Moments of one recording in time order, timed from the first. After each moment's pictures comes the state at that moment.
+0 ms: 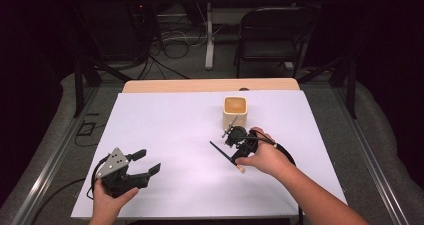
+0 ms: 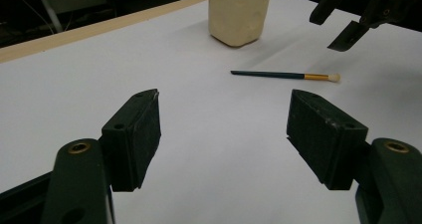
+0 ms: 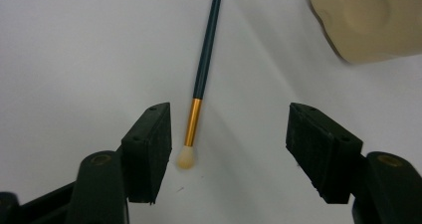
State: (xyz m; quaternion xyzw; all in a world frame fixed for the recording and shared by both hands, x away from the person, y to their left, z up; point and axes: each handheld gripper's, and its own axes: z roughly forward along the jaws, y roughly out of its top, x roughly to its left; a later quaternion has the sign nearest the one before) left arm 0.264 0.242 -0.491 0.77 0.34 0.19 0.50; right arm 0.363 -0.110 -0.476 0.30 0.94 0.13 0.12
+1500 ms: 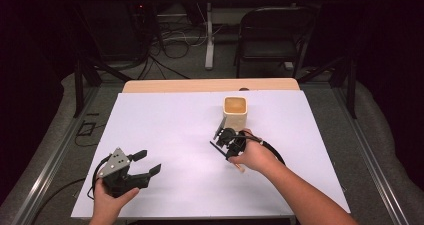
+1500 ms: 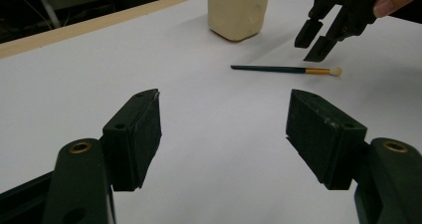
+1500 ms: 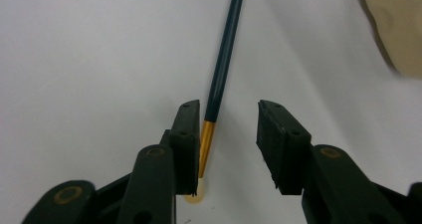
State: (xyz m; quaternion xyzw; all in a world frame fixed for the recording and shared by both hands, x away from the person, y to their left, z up) left arm 0.265 0.241 -0.494 0.78 0.34 0.19 0.49; right arm 0.382 -0.087 -0.504 0.29 0.95 0.09 0.09
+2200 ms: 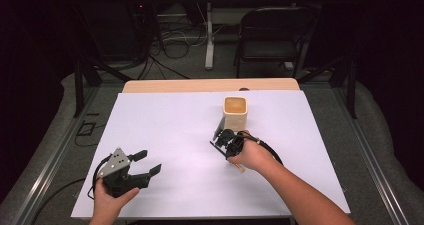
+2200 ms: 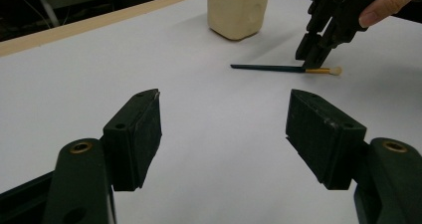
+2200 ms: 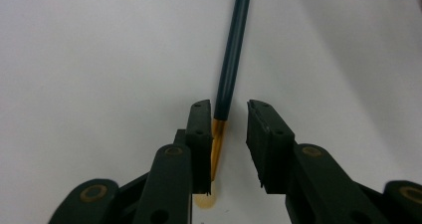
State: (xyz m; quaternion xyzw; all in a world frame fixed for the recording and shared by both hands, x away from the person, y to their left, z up) left arm 0.266 0.241 -0.494 0.78 0.34 0.19 0.49; right arm 0.390 -0.083 -0.517 0.32 0.94 0.05 0.05
